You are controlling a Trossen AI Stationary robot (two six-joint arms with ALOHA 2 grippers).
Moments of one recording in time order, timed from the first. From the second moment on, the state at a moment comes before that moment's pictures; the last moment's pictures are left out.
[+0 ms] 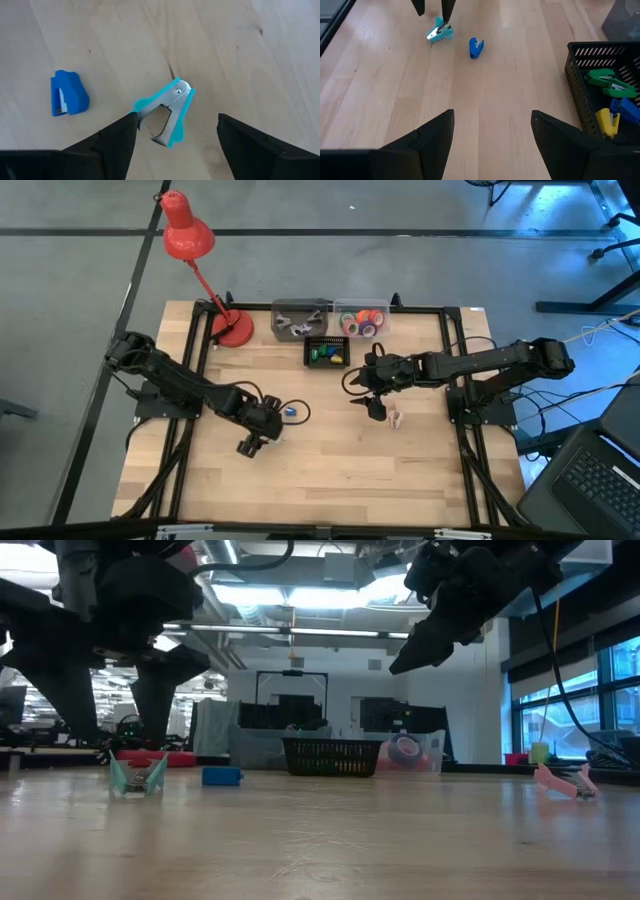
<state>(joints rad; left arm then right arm) -0.34 1.48 0.80 -0.50 -0.02 0.04 0.02 1.33 0.77 -0.13 -0.04 0.05</state>
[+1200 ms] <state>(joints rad) -0.40 1.63 0.81 -0.49 -0.19 -0.16 0.02 1.33 0.77 -0.12 -0.04 0.05</state>
